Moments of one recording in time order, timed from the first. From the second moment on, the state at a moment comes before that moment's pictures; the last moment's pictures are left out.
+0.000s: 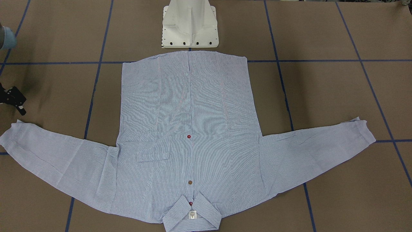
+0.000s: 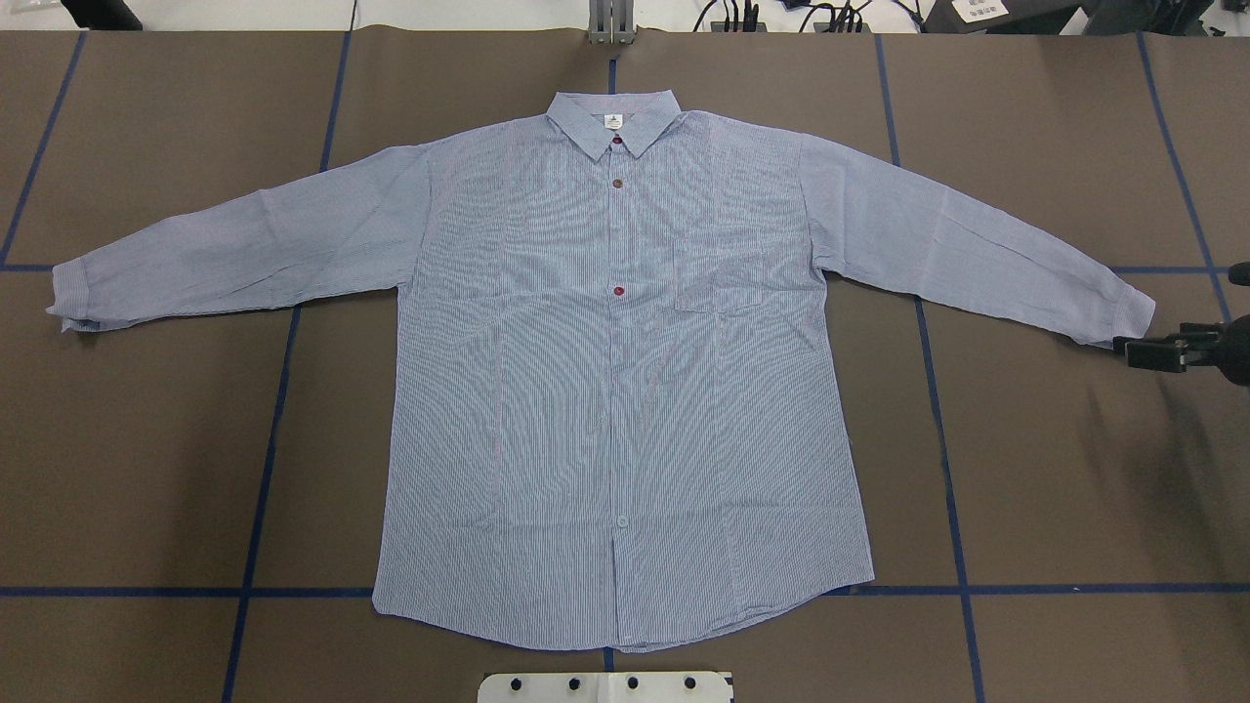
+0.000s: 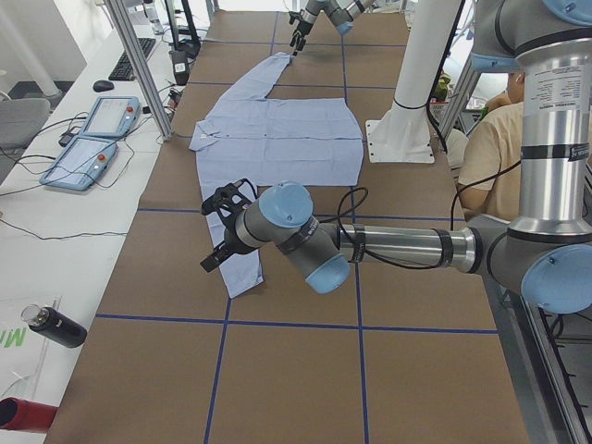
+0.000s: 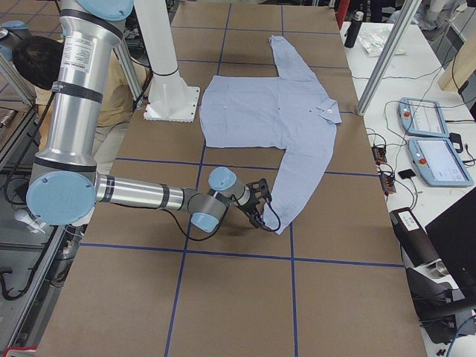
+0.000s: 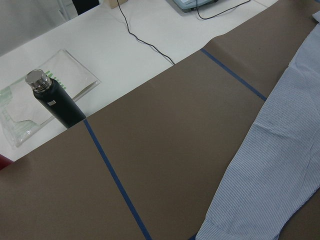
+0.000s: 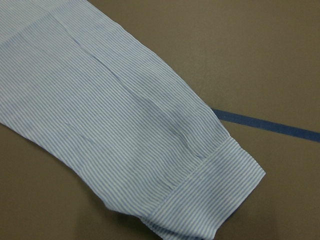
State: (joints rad) left arm -1.62 -1.50 -1.68 -2.39 -2.38 0.02; right arm 0.90 -1.79 1.52 -0.38 1.81 0.73
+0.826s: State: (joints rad) left arm -1.62 -1.49 -1.67 -2.40 -2.38 0.02; right arm 0.88 -1.78 1.51 -0.41 1.78 0.60
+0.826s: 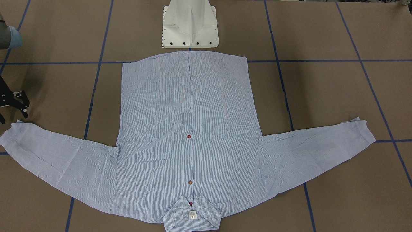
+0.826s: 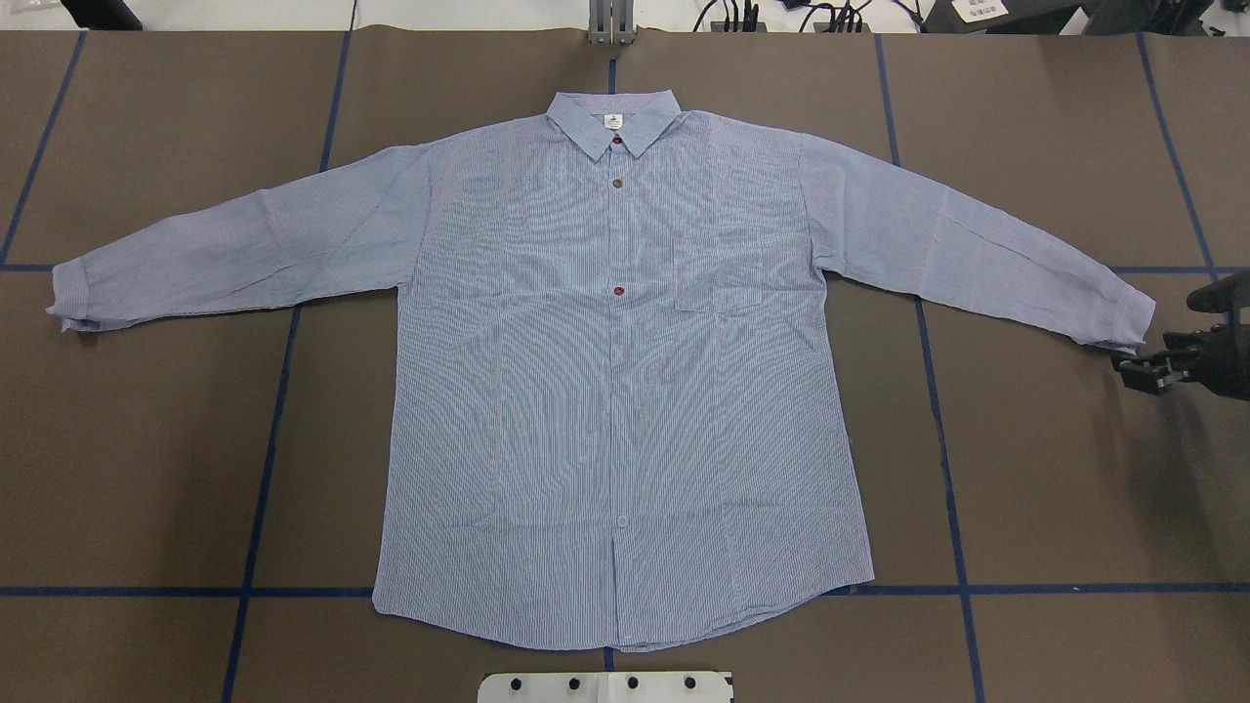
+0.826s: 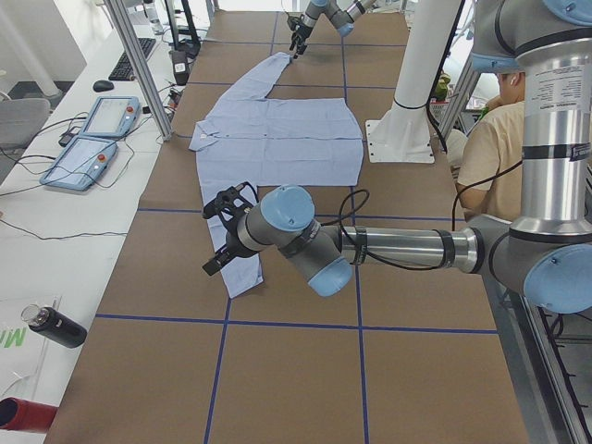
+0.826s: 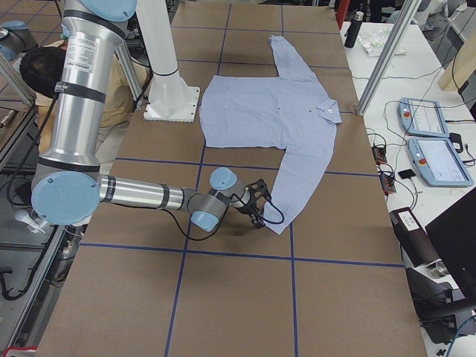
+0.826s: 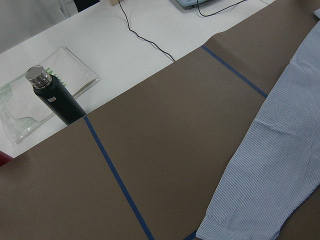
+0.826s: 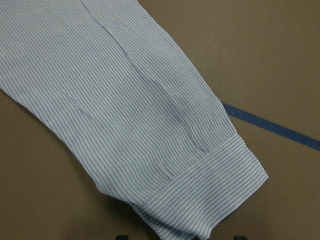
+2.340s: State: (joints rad) left arm -1.62 -1.48 -1.67 -2.41 -2.38 0.02; right arm 0.97 -1.75 1.50 -0.46 1.85 0.56
